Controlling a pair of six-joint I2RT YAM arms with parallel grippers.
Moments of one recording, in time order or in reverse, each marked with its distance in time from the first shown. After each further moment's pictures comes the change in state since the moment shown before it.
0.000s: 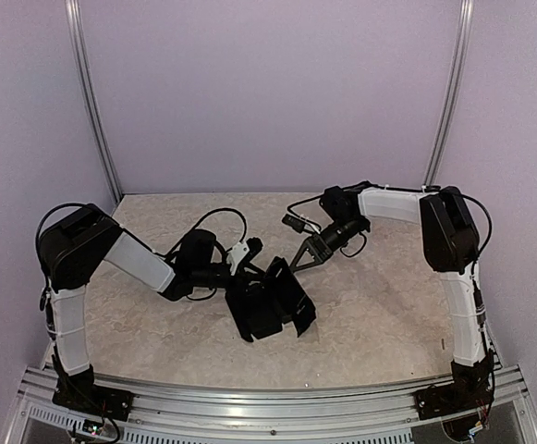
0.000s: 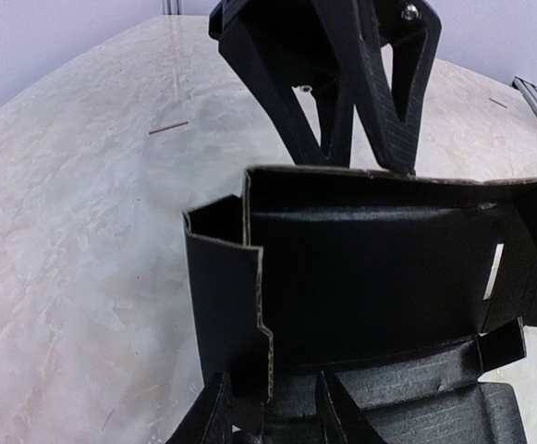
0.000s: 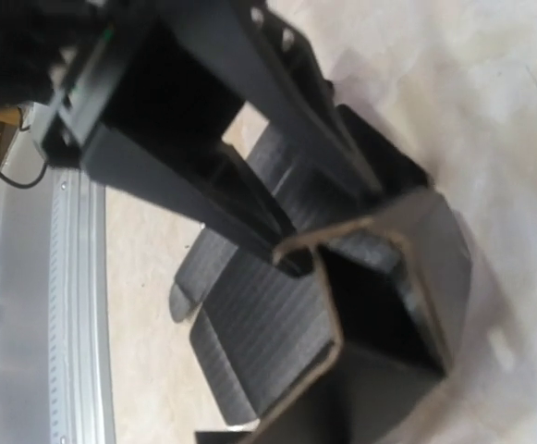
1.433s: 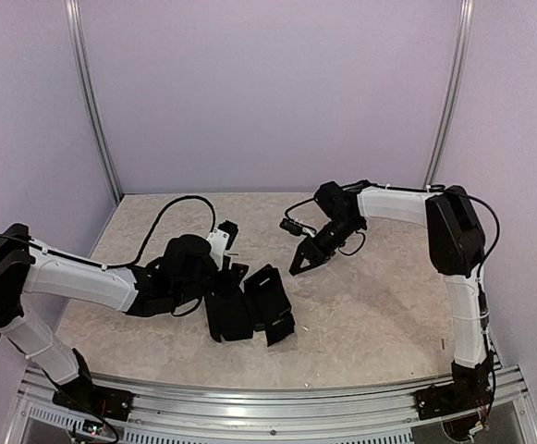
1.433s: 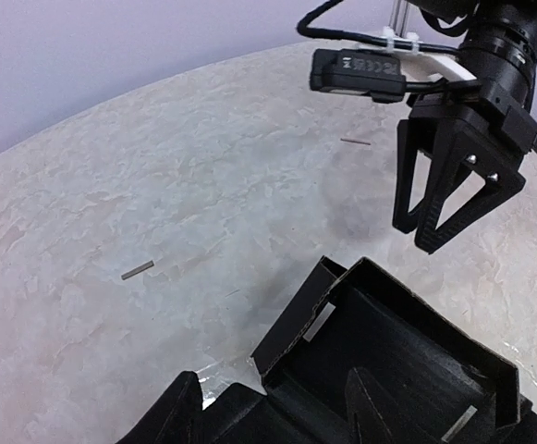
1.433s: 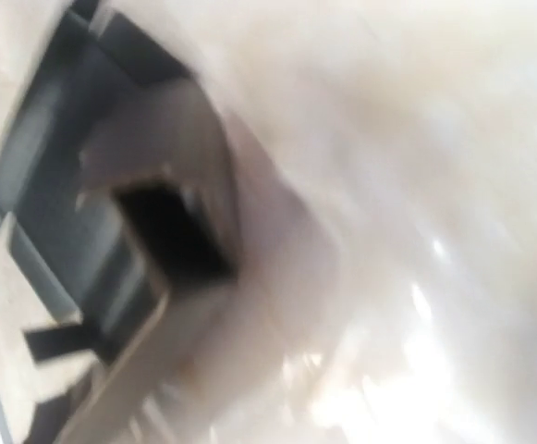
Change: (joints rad) left arm -0.256 -0.448 -0.178 -0.277 -0.846 -0.369; right arm 0.052 -0.048 -0.028 0.098 0.300 0.186
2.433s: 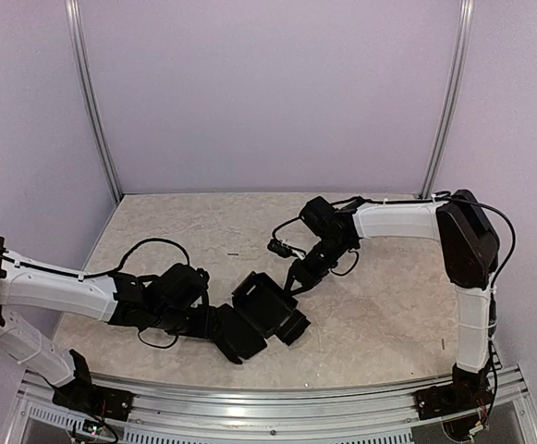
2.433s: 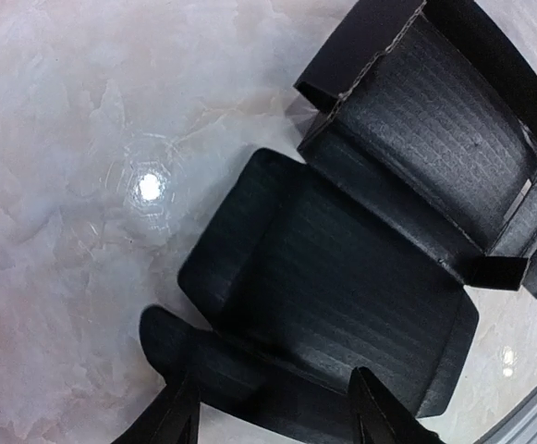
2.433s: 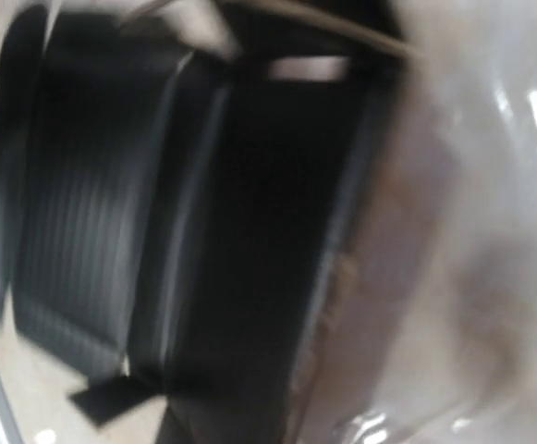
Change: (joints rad) left arm -0.069 -0.174 -0.069 -0.649 0.136 -0.611; right arm 0.148 -0.179 -0.277 0.163 0.128 0.137
